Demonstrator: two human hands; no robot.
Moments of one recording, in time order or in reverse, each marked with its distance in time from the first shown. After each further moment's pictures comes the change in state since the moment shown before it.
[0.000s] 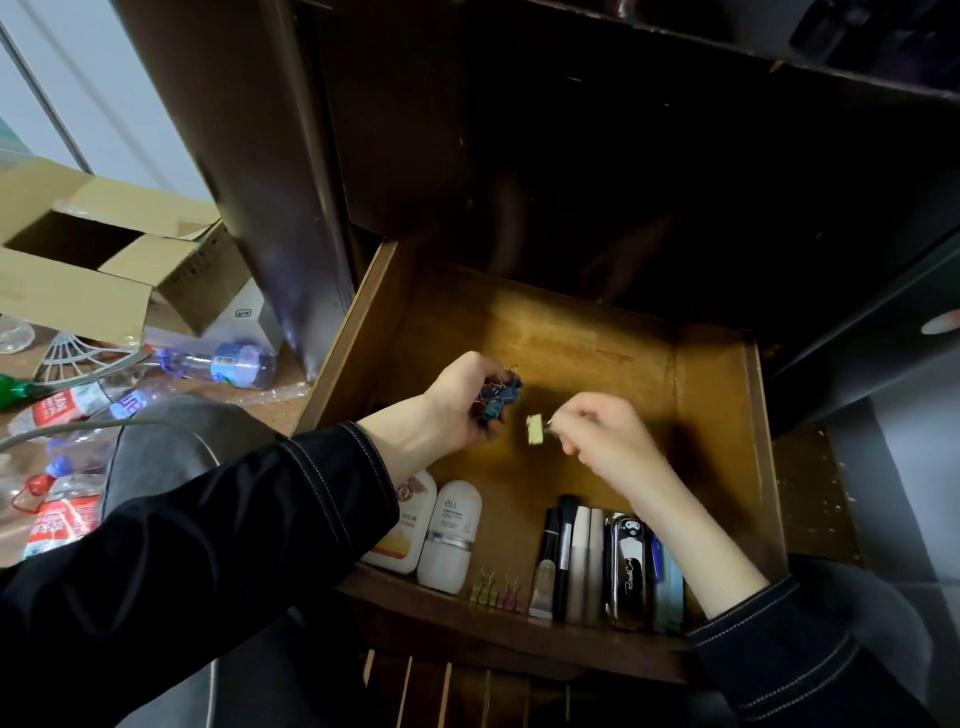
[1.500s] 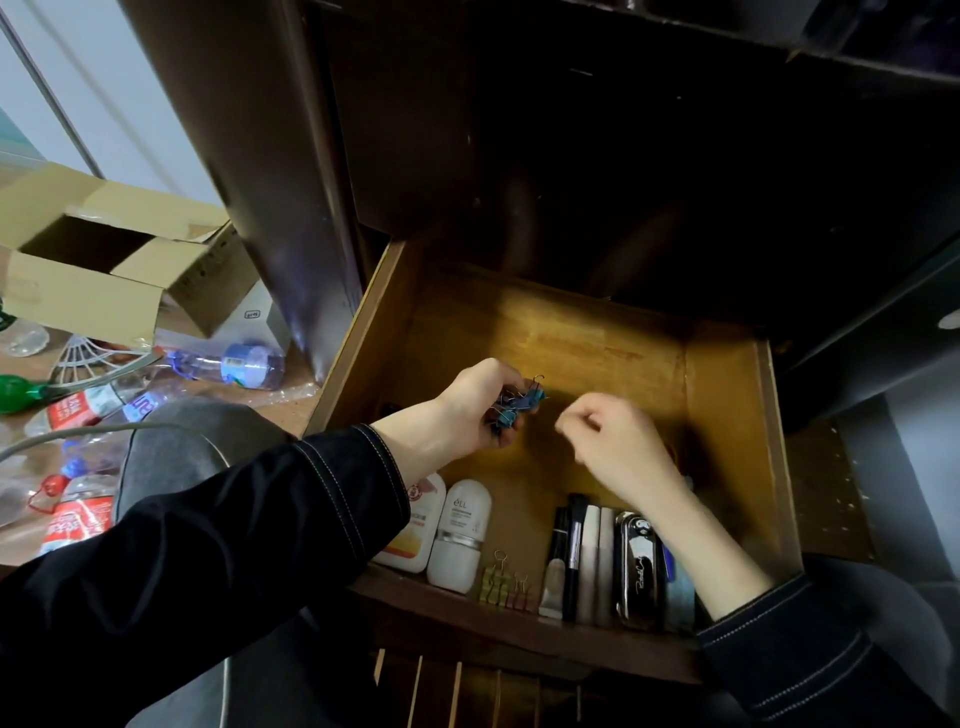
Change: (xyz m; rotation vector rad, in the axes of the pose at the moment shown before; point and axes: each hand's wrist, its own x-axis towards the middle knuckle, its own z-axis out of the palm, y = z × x) left_hand 0.000 -0.005 0.002 0.104 -0.011 0.014; right_hand 0.008 0.011 0.007 -0.341 0.125 -0.150
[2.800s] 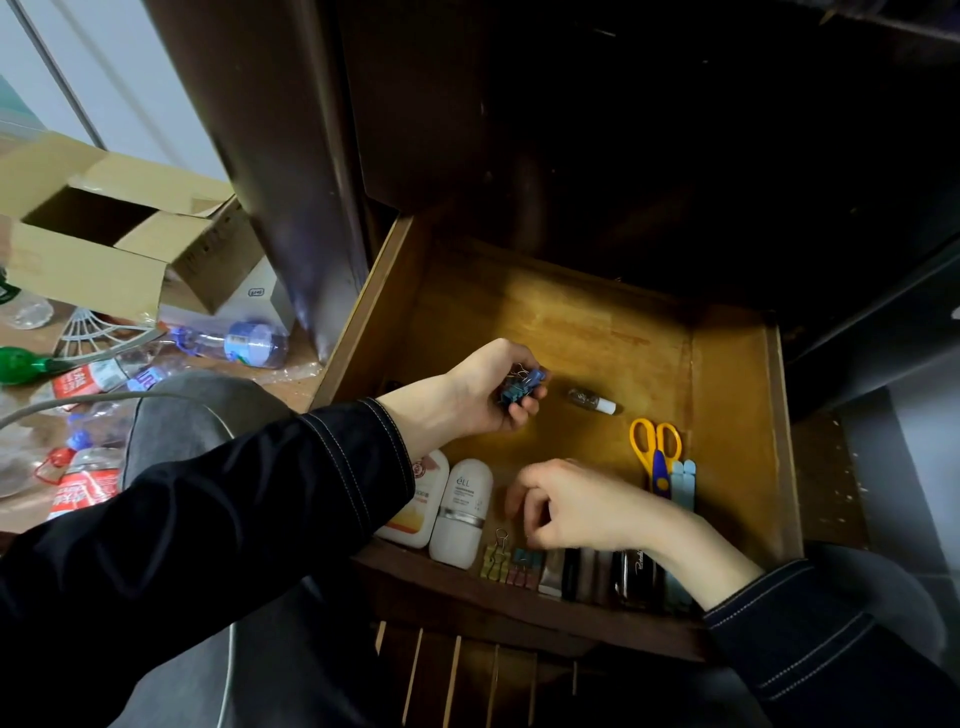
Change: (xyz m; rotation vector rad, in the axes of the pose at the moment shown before) left_hand -0.002 0.002 0.001 -0.041 -0.187 -0.078; right_hand -0.026 0.006 0.026 -0.198 -0.762 -0.249
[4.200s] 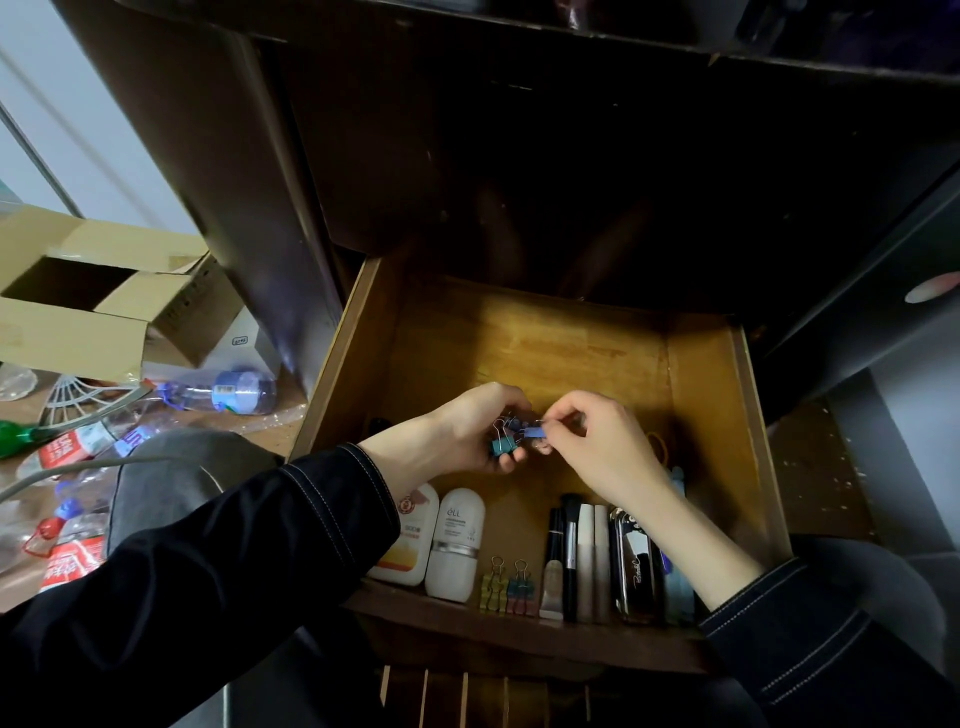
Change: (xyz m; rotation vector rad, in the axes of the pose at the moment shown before) left_hand -0.008 -0.004 0.011 0.243 -0.045 -0.050; right_hand -0.002 0.006 -0.031 0.216 0.866 0.165
